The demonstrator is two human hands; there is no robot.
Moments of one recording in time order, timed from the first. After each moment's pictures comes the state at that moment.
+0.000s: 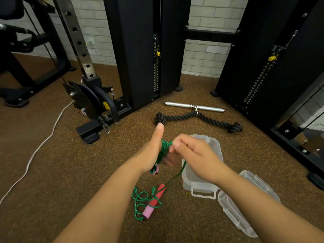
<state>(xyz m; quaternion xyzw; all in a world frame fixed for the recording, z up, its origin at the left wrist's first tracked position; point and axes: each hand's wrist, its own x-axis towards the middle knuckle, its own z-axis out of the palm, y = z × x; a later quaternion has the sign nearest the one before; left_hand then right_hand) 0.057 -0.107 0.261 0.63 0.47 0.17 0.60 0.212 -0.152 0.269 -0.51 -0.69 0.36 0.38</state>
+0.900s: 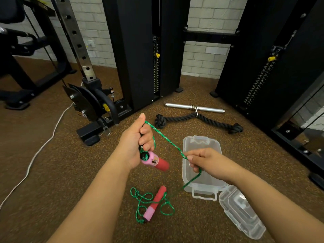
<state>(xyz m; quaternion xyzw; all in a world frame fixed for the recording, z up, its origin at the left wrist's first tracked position) 0.041 -0.084 0.274 0.33 0.37 0.44 0.75 0.254 -0.144 0.244 -0.60 -0.53 0.54 0.25</state>
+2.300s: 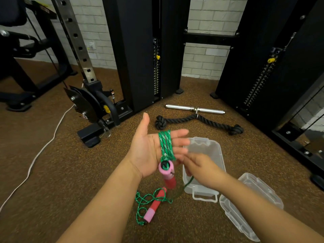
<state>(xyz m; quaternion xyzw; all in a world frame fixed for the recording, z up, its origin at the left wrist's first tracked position) 0.060 -0.102 0.280 0.34 0.24 0.29 0.86 0.233 -0.148 0.234 -0.59 -0.67 0.37 0.24</state>
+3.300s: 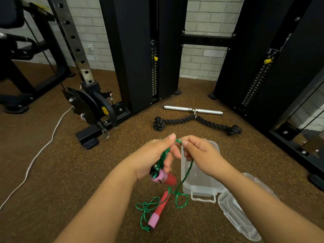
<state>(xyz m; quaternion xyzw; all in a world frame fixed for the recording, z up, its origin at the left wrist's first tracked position) 0.062 -0.110 0.279 0.57 0.35 0.22 0.70 0.236 -0.134 0.253 -0.55 -0.59 0.43 0.40</state>
